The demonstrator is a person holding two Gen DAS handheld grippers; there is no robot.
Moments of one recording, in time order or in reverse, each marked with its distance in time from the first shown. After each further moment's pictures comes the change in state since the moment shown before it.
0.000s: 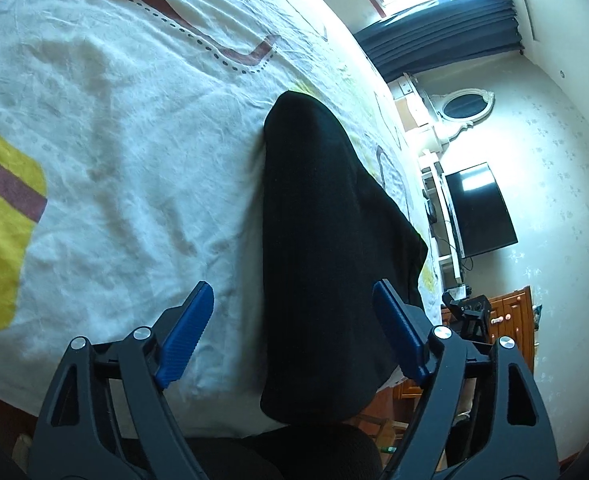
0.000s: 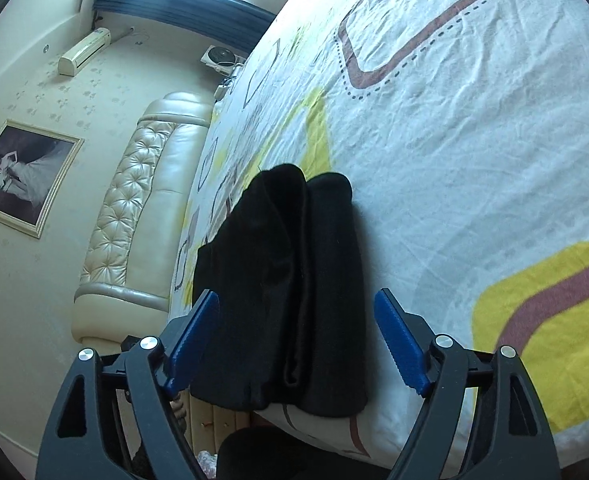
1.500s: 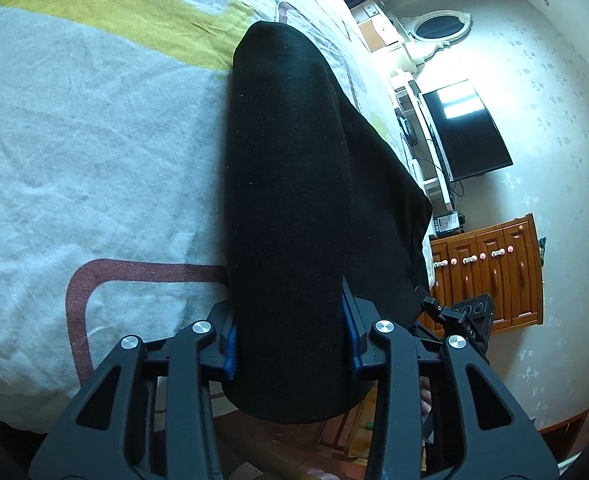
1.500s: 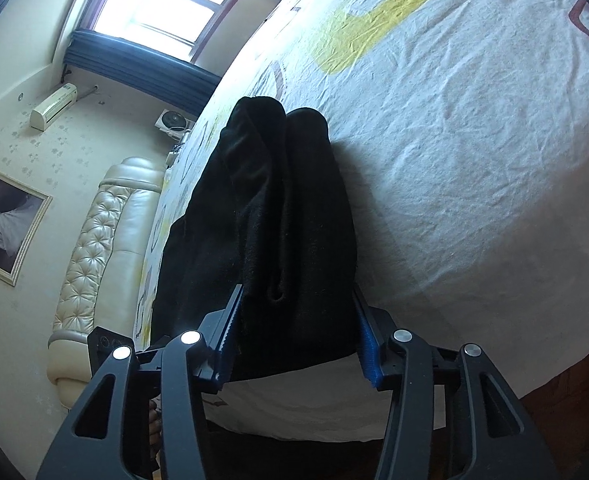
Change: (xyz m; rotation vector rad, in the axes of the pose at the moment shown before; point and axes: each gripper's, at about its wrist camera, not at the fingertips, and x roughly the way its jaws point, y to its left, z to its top) left arm 0.198 -0.164 -0.109 0.142 0.218 -0.031; right arm -0.192 -0.117 -0.028 0.073 -0.228 -0.168
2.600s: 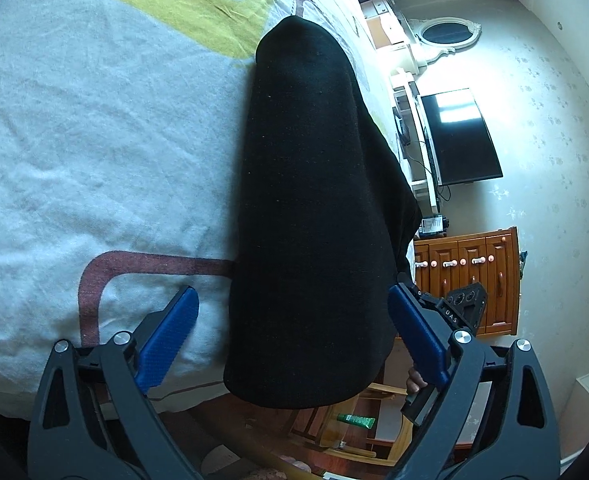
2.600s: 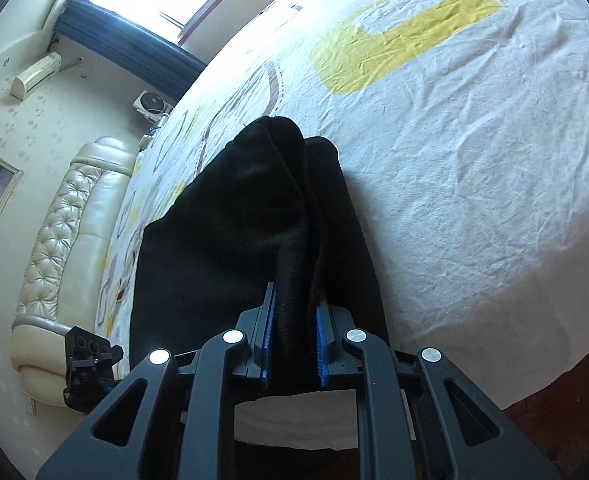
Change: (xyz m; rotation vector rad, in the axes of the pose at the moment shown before) left arm -0.002 0.007 0.004 -0.095 0.058 -0.084; right arm -0.005 0.013 0.029 -0.071 0.005 -0.128
